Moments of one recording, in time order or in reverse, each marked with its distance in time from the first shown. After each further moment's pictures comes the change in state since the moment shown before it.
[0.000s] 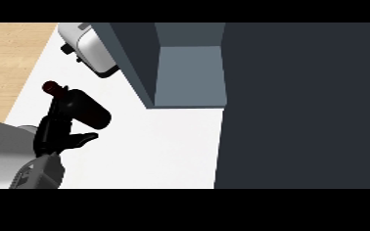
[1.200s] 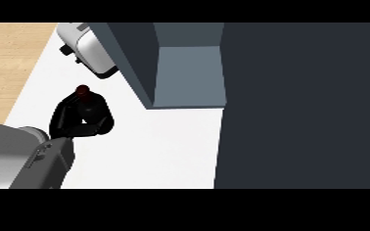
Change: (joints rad) left arm -0.180 0.030 -0.078 0.254 -0.114 -0.026 -0.267; right arm -0.016 0.019 0.013 0.011 0.009 0.005 0.010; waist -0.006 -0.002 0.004
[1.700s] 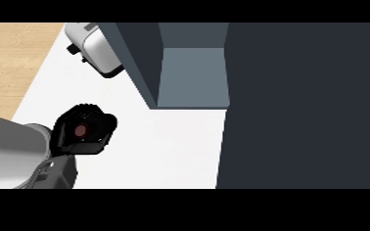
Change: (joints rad) left arm 0.191 -0.065 -0.052 -0.270 -0.005 0.061 -0.060; right arm 0.020 0.017 0.013 0.000 0.005 -0.004 0.000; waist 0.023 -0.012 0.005
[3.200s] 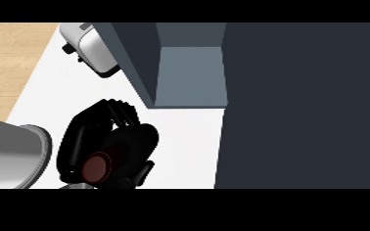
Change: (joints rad) left arm 0.252 -0.196 -0.416 -1.118 0.022 0.315 0.792; right arm 0.027 0.002 -0.031 -0.002 -0.014 0.033 -0.017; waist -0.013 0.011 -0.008
